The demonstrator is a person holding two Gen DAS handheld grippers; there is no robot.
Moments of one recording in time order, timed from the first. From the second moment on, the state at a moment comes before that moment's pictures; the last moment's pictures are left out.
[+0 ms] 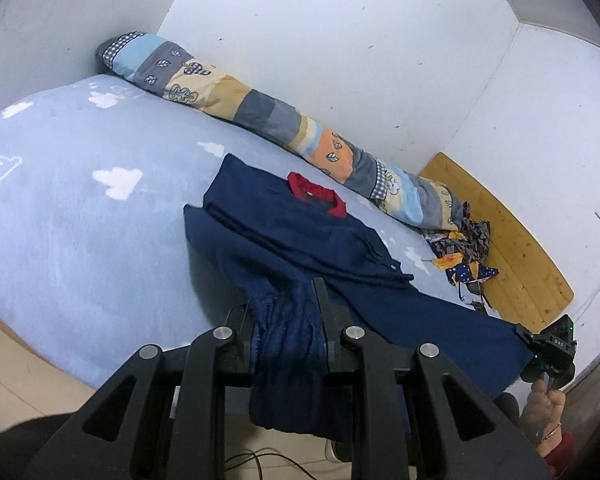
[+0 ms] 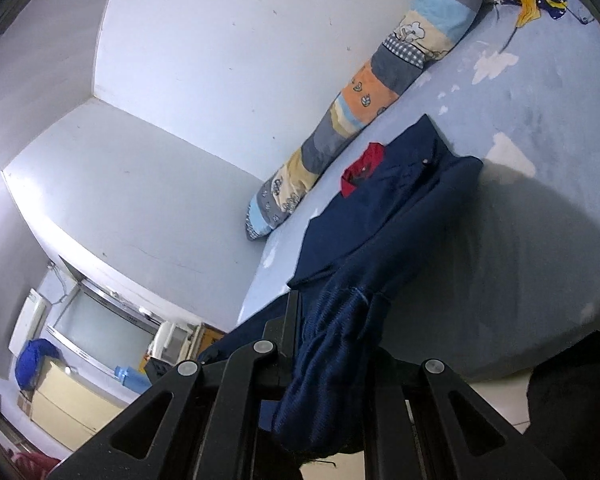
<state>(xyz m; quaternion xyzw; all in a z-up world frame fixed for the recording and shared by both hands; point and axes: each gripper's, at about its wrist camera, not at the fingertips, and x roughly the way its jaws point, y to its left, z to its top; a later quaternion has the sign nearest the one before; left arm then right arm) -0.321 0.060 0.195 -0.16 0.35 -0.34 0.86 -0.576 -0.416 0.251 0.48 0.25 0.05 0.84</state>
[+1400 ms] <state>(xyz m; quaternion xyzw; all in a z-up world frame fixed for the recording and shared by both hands) -0.010 -0.107 0.202 -0.17 0.44 -0.27 0.84 -0.257 -0.563 0.269 0.46 0.28 0.02 0.84</state>
